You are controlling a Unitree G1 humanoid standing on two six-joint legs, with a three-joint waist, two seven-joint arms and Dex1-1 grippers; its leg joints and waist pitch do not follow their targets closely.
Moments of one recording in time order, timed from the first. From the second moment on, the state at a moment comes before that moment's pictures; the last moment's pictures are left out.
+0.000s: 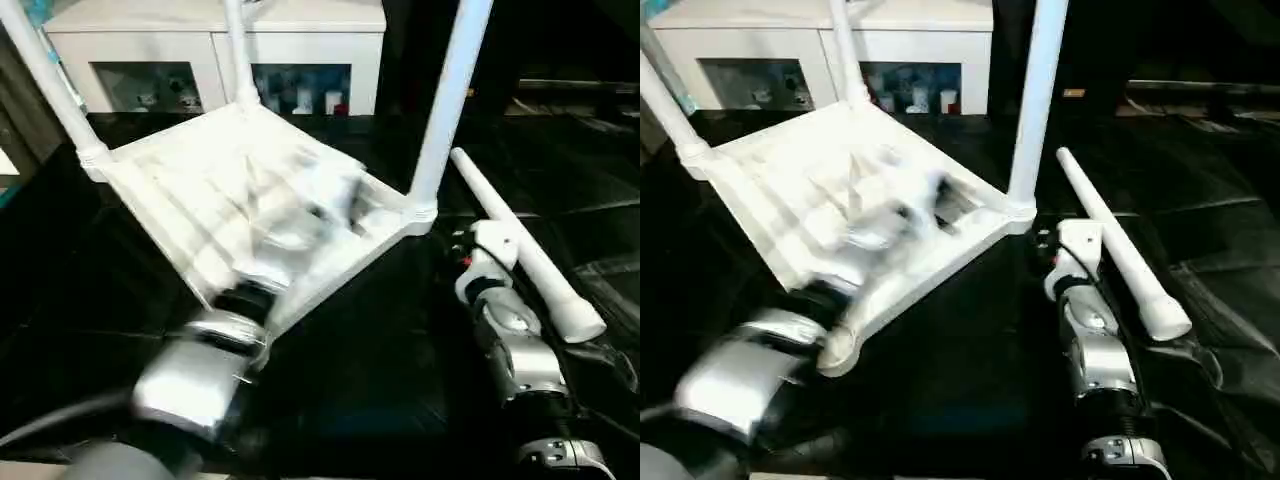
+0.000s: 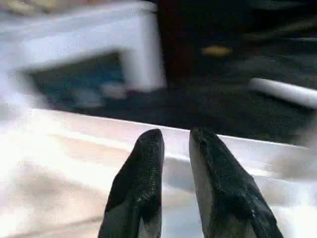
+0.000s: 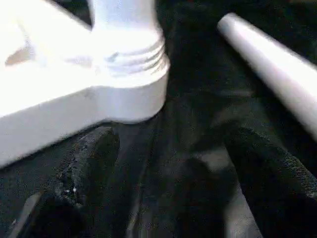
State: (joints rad) left arm -0.94 0.13 0.06 0.95 0.02 -0.06 -0.23; right arm -0.39 -0.15 -0.09 0.51 0.08 0.11 0.14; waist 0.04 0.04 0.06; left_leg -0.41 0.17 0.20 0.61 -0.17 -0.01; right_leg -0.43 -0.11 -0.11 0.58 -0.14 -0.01
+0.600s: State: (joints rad) left arm -0.47 0.65 -0.03 0.41 0.32 0.53 -0.37; right arm -0.53 -0.12 -0.01 0.69 0.04 0.12 0.23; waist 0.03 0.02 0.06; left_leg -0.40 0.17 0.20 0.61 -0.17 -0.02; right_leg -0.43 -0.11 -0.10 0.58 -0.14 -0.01
